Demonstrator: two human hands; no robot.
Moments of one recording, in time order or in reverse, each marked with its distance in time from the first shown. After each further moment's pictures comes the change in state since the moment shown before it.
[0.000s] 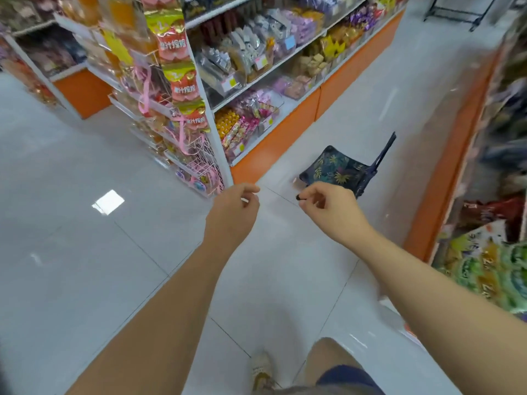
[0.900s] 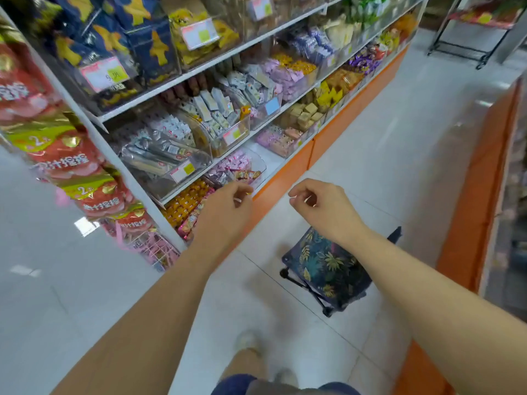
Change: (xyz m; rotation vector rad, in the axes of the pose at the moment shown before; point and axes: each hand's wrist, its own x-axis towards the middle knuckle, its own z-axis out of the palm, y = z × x) left_hand 0.424 0.119 0.090 -0.048 0.008 0.022; right_hand 0.437 0.070 -0.117 0.062 -0.025 -0.120
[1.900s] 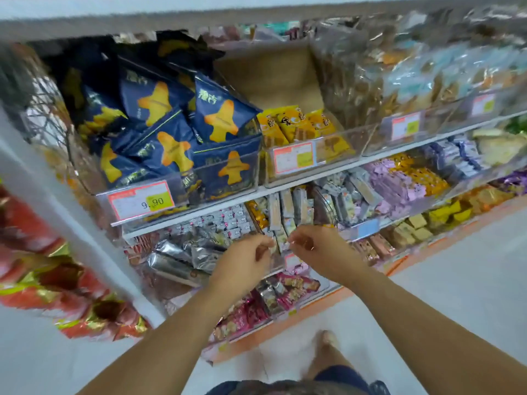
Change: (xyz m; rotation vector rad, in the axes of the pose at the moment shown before) left_hand 0.305 -0.070 -0.042 0.153 0.091 -0.206; right_hand 0.401 -0.021 0.080 -0.189 -0.500 -0.411
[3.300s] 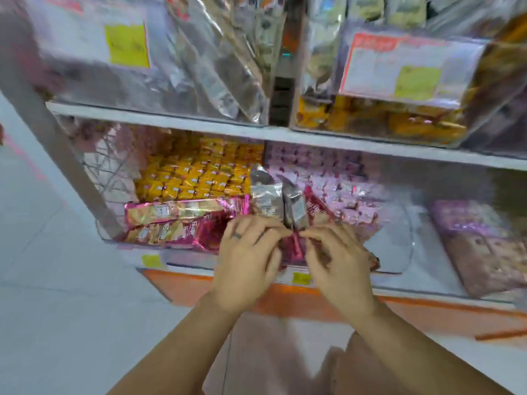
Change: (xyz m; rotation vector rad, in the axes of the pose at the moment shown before) left_hand 0.060 -0.223 0.378 0.344 0.843 0.165; right_hand 0.057 0.335 0.310 0.014 0.370 -0.679
